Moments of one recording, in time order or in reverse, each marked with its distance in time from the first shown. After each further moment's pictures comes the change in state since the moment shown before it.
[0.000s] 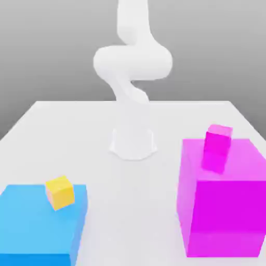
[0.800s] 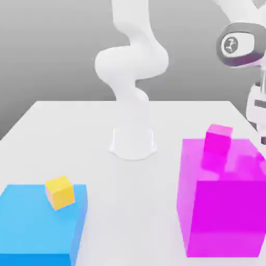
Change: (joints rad) arm 0.549 0.728 0.199 -0.201 -0.103 0.299 -1.049
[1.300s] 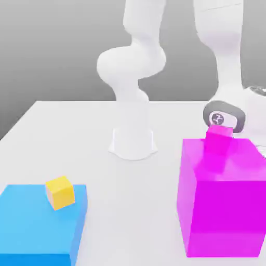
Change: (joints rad) arm 0.145 0.334 -0.088 -0.149 -0.069 0.354 0.038
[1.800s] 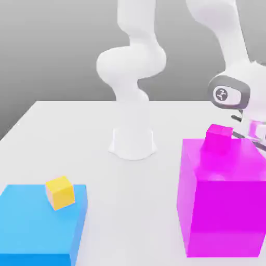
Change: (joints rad) arm -0.078 -0.239 0.055 0.065 0.196 -0.206 -0.013
